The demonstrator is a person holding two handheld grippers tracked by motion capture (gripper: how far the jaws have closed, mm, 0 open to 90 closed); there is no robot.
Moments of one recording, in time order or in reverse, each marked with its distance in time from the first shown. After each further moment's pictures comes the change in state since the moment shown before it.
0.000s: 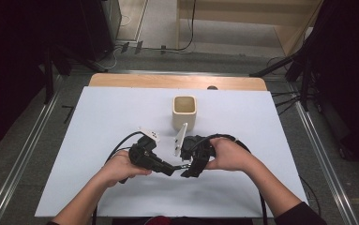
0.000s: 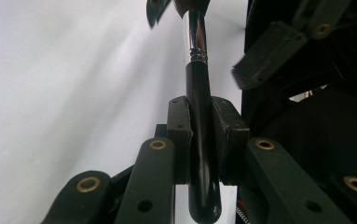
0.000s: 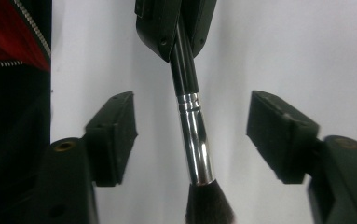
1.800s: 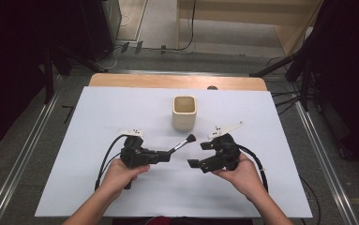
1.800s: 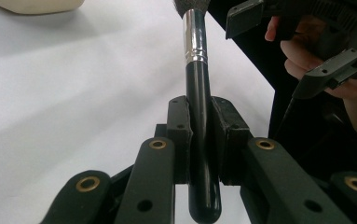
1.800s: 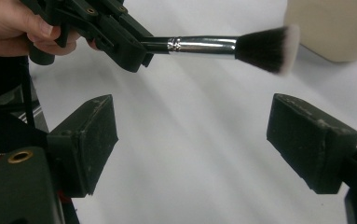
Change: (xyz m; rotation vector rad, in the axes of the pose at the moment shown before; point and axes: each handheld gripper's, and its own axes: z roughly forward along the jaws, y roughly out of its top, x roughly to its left) left arm -0.006 -0.026 -0.012 -0.402 0.153 -0.152; right arm 0.022 -0.073 -0.017 -0.507 -0.116 0.649
